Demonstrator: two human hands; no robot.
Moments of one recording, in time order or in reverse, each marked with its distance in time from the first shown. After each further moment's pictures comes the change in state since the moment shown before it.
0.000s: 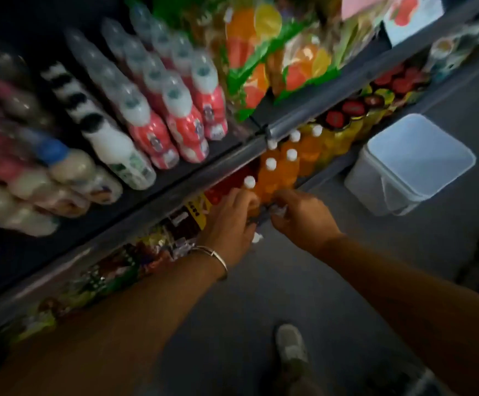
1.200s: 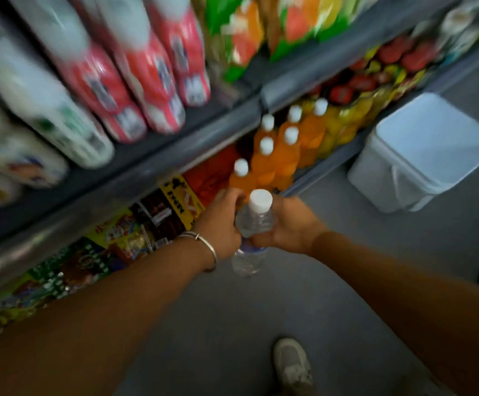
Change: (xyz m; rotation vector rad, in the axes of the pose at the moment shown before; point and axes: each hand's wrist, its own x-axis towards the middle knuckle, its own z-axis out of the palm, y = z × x) left_hand 0.019 -0.051 0.061 -0.172 -0.179 -0.195; right_hand 0.018 0.036 0.060 0.161 -0.211 -0.011
